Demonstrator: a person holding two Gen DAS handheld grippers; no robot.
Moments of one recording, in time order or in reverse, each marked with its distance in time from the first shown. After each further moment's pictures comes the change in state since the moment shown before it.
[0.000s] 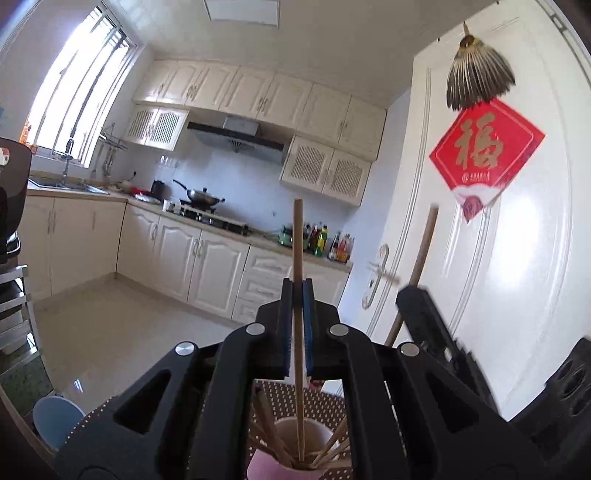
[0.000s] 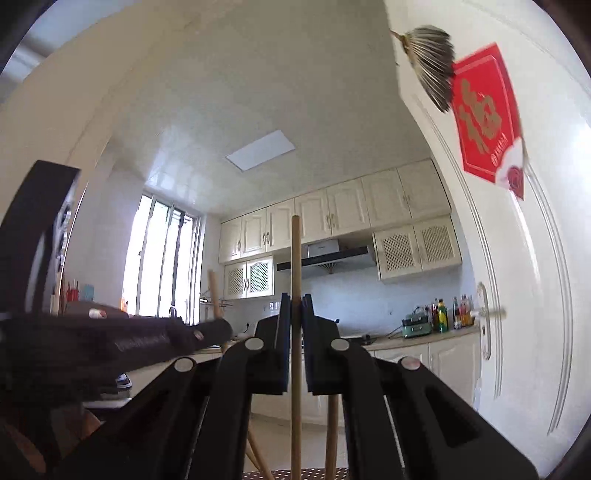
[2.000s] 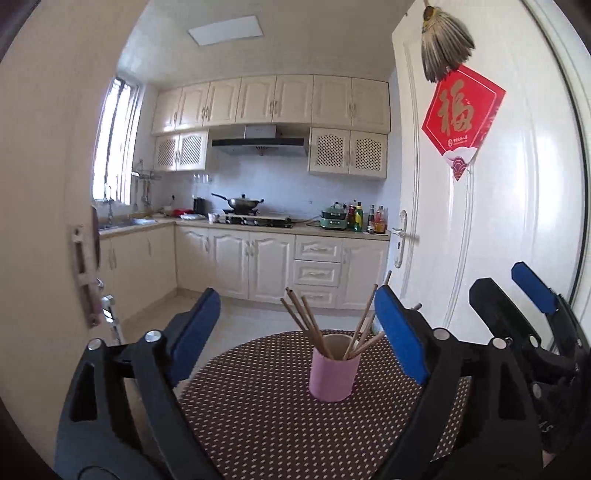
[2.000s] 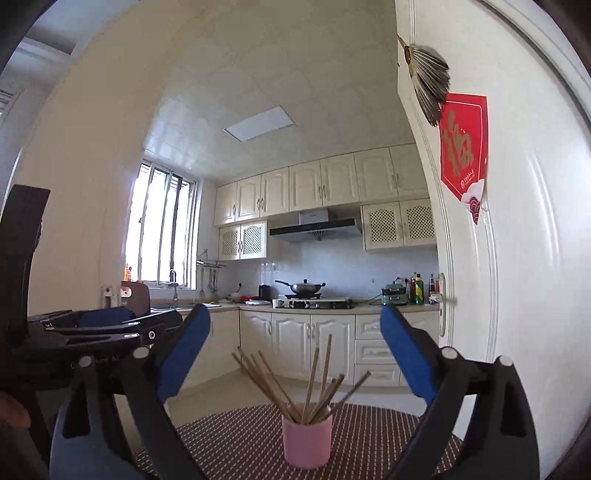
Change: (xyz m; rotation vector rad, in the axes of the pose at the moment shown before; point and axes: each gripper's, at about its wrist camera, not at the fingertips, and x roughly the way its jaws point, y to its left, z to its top) left arm -0.187 -0.050 0.014 0.234 0.049 0.198; right arm -0.158 0.044 0.100 -0.023 0.203 -0.058
